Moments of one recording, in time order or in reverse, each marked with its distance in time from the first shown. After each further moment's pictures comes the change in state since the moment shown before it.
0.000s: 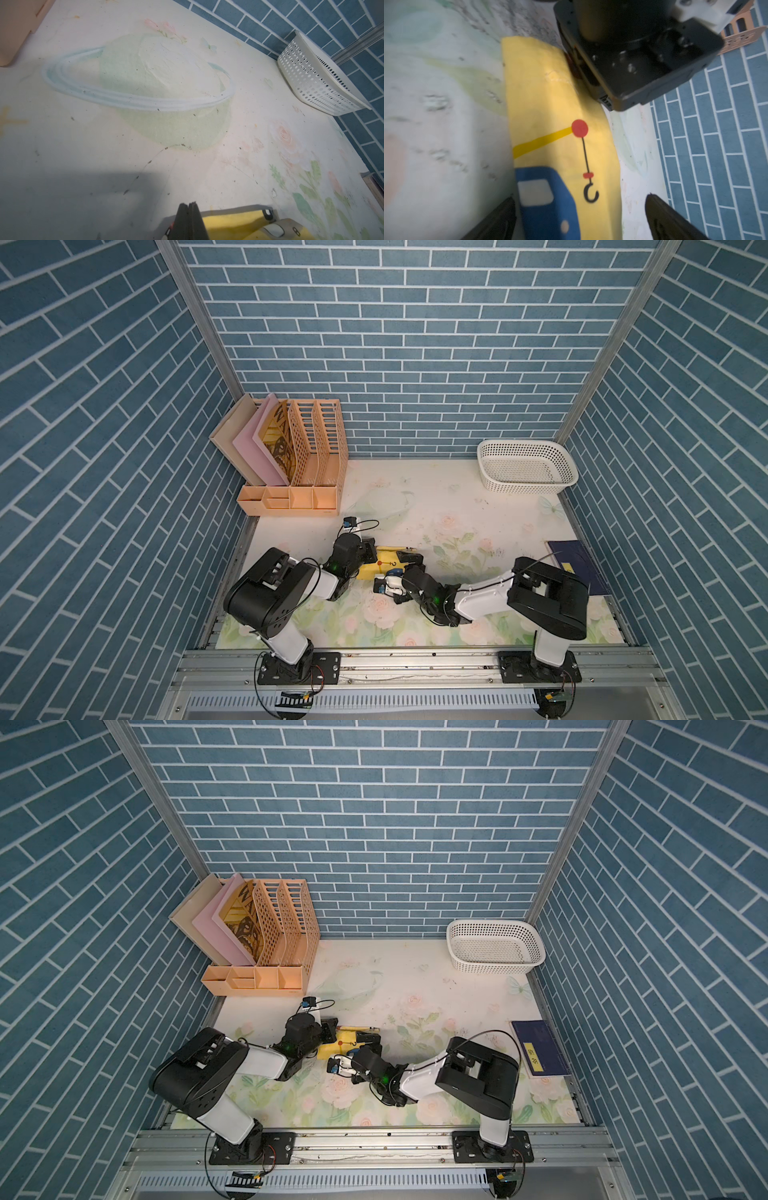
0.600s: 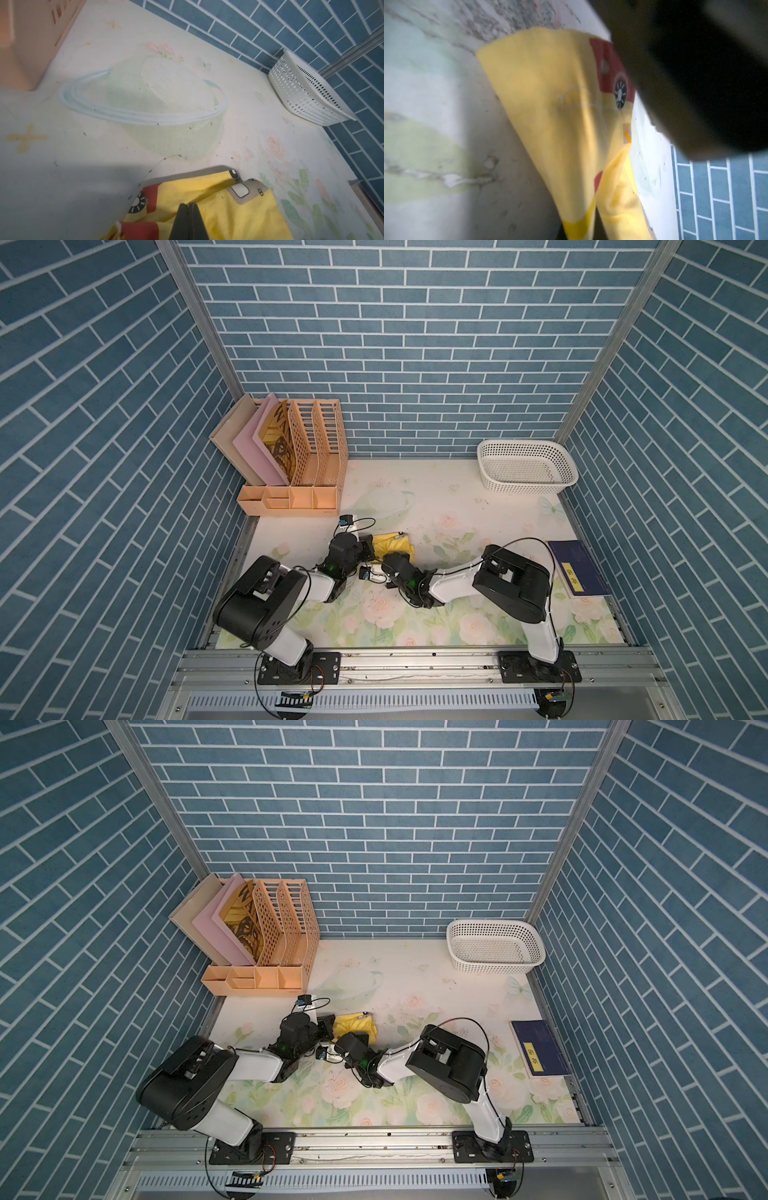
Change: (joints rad) left arm 0.032 -0.122 -0.028 -0.020 0.001 -0.002; right arm -0.079 0.181 0.252 -0.199 -0.072 0.006
